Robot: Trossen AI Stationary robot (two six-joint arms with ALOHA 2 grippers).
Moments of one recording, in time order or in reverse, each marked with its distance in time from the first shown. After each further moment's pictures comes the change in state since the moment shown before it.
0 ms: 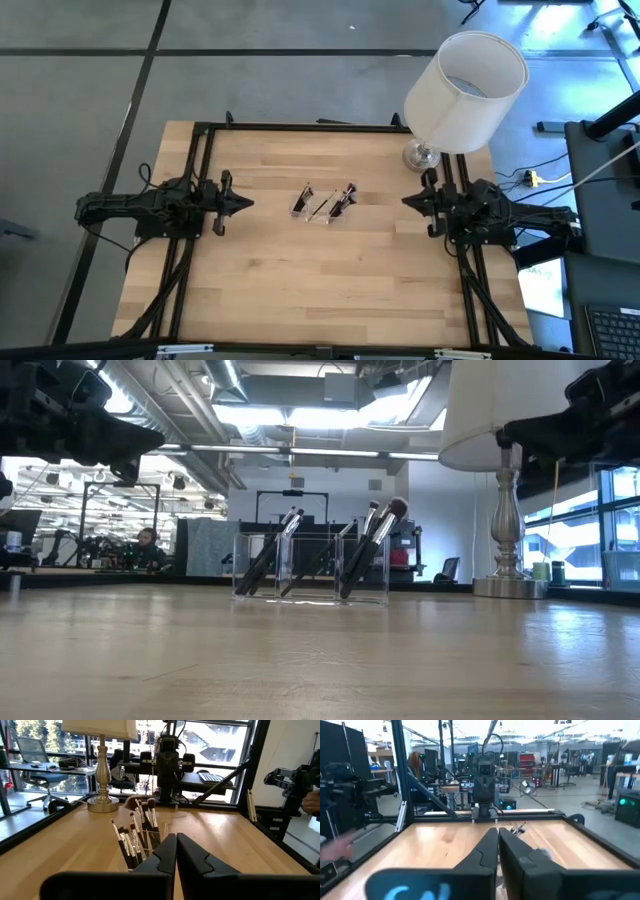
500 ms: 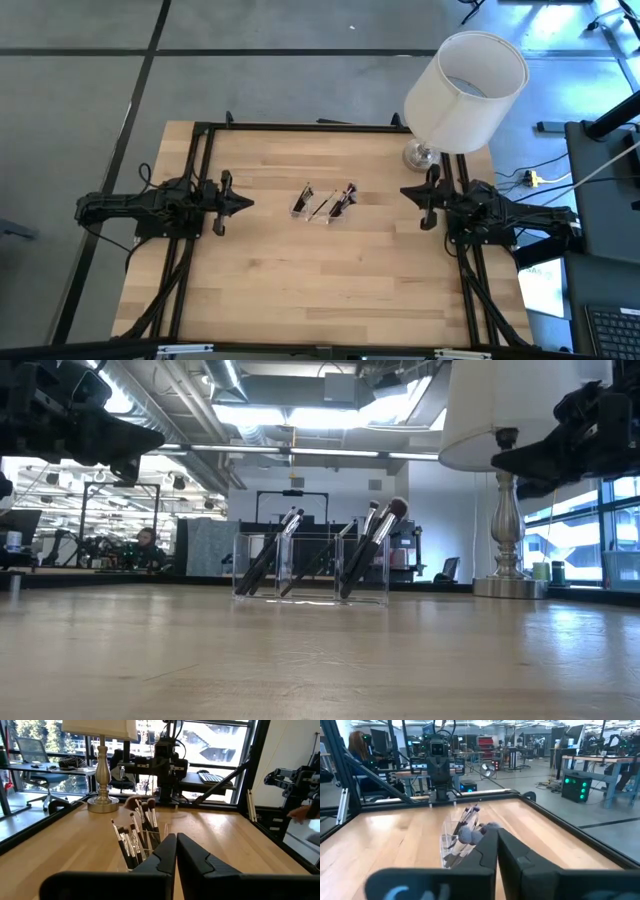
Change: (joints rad) left arm 0.000 0.000 0.000 0.000 0.000 0.000; right arm -0.002 0.003 0.000 -0.105 0.226 -0.011
